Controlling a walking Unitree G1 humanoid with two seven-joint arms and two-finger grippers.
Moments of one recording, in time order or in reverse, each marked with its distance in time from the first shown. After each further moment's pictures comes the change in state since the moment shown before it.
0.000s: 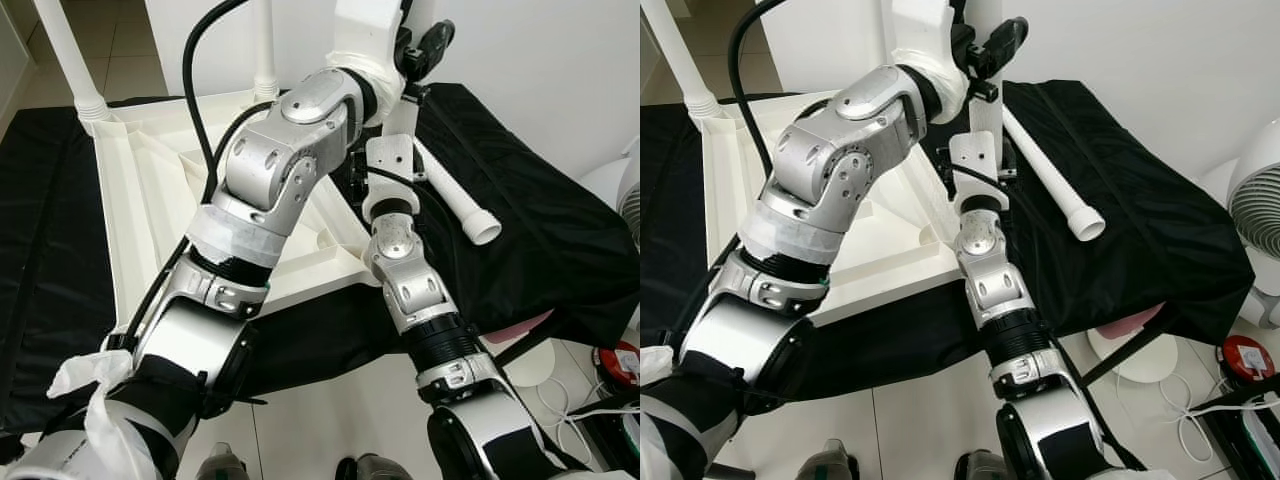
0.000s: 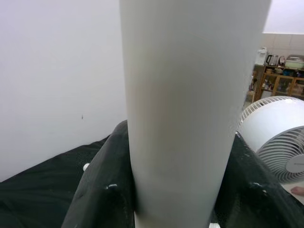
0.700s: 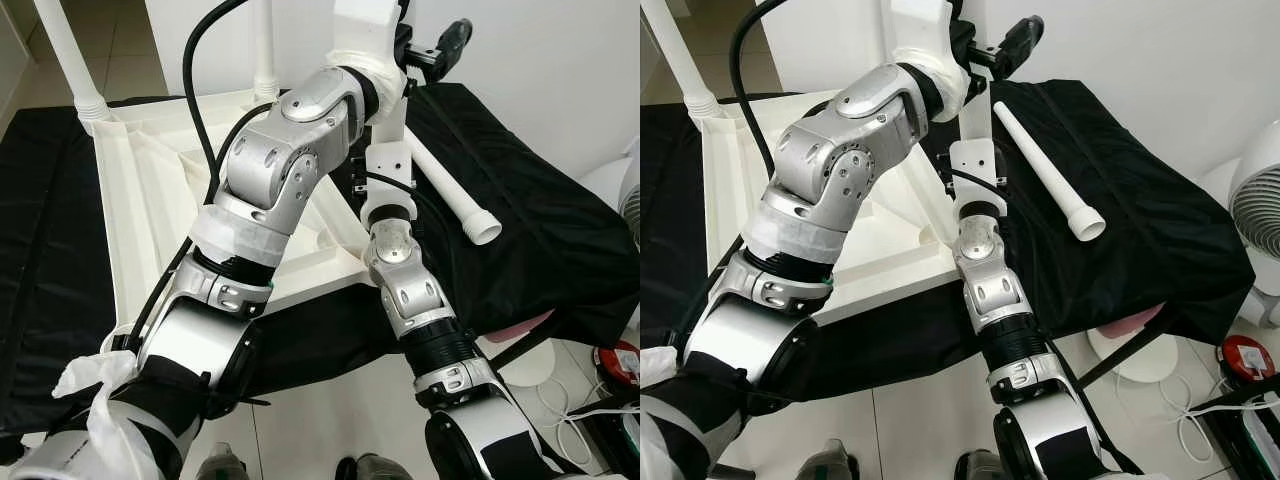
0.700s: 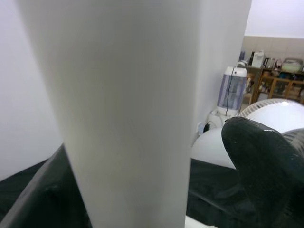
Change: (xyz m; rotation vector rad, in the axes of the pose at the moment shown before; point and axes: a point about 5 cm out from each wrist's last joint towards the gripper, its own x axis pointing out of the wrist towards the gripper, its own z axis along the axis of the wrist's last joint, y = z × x) left arm 0.001 -0.001 0.000 -0.001 -0.005 -0.004; right arm -0.003 0.001 -0.007 0.027 0.040 0.005
